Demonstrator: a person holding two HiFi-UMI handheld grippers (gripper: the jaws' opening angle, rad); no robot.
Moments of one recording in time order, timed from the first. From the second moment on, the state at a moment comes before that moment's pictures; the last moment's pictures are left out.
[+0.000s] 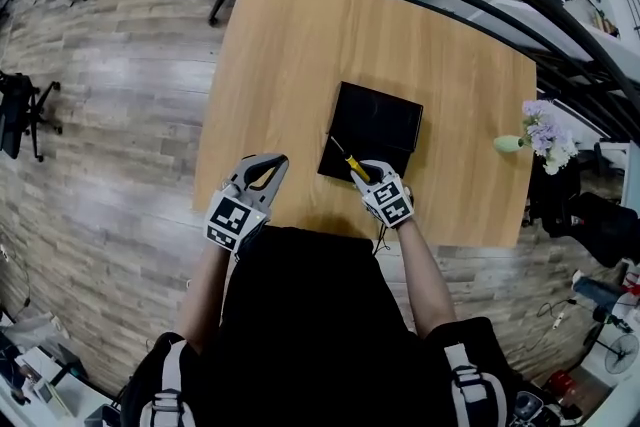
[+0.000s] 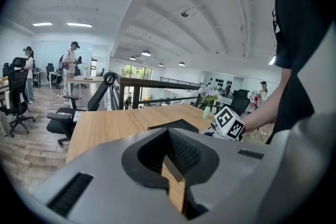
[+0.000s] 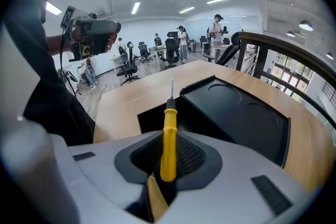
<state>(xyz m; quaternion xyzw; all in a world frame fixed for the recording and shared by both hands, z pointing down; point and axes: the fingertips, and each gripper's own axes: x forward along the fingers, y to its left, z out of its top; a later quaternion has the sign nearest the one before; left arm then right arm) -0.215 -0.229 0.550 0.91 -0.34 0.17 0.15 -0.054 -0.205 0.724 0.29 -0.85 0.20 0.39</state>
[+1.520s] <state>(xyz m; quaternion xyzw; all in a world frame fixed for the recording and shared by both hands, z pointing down) -0.217 -0.230 0.556 0.91 -0.34 0.17 0.15 -0.039 -0.212 0.793 0.26 -0.79 0.21 0.52</state>
